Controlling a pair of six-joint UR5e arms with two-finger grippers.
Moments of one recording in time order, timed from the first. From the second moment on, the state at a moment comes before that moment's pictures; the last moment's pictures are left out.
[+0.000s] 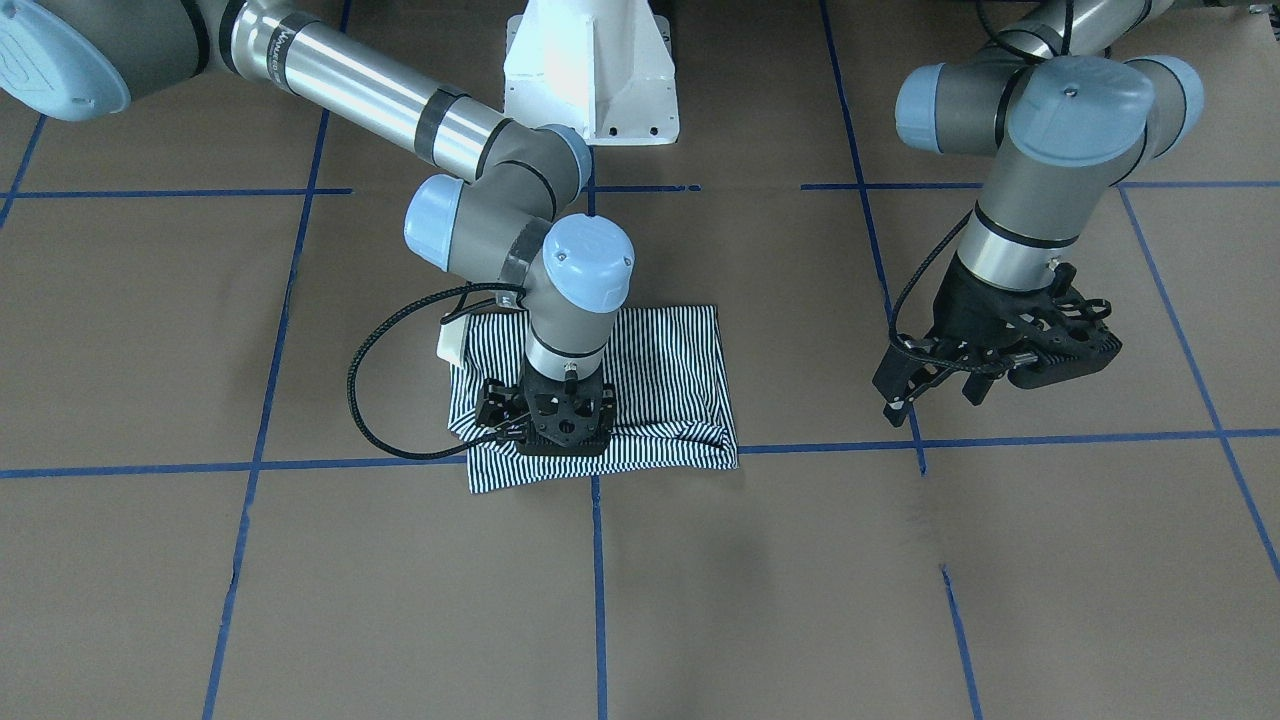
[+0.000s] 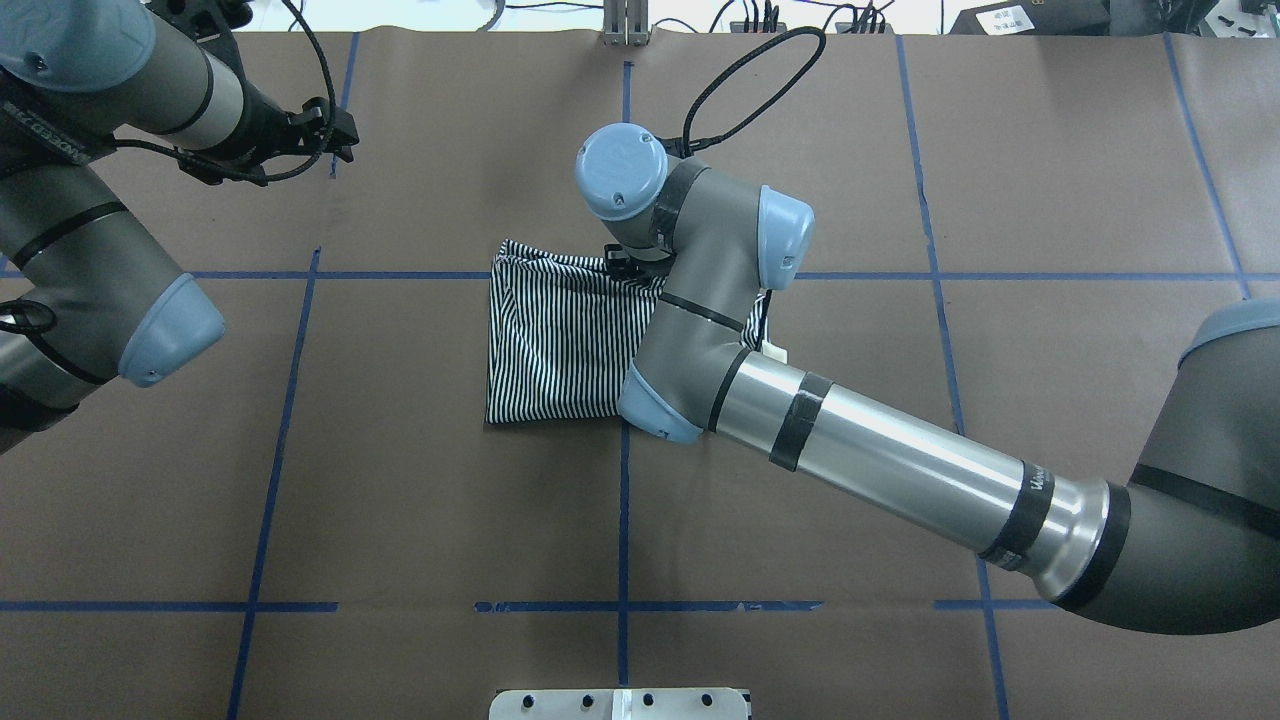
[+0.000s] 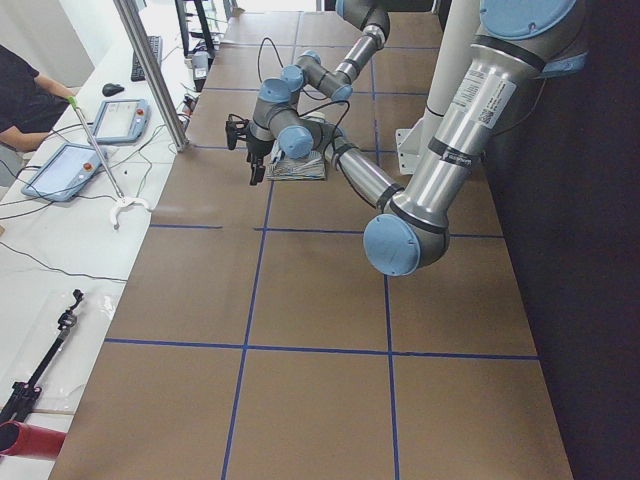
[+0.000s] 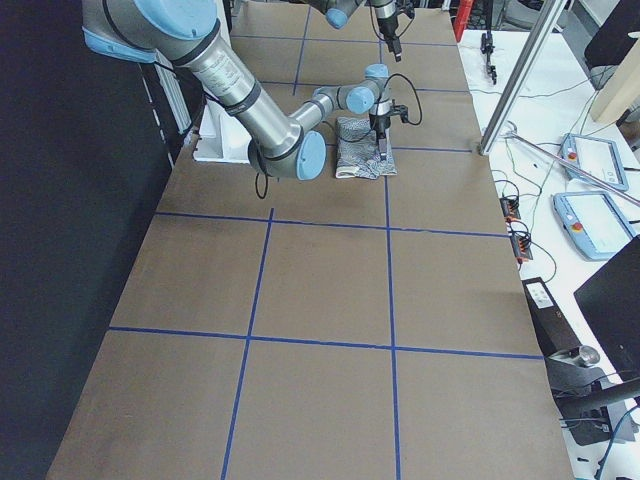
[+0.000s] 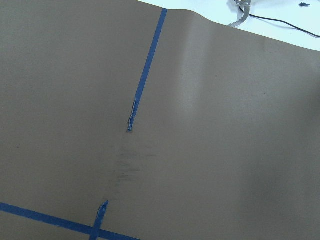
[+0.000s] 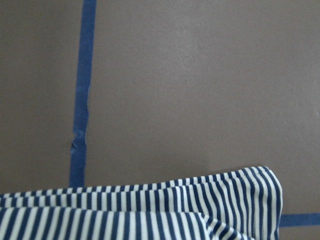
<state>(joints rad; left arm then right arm) -0.92 -2.04 -1.73 -1.78 -1.89 -1.22 0.61 -0.57 1.09 -1.53 1.69 1.03</state>
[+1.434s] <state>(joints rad) -0.76 -2.14 -1.63 -1.85 -1.91 -1.47 0.93 -0.58 1.02 -1.40 2.02 0.74</state>
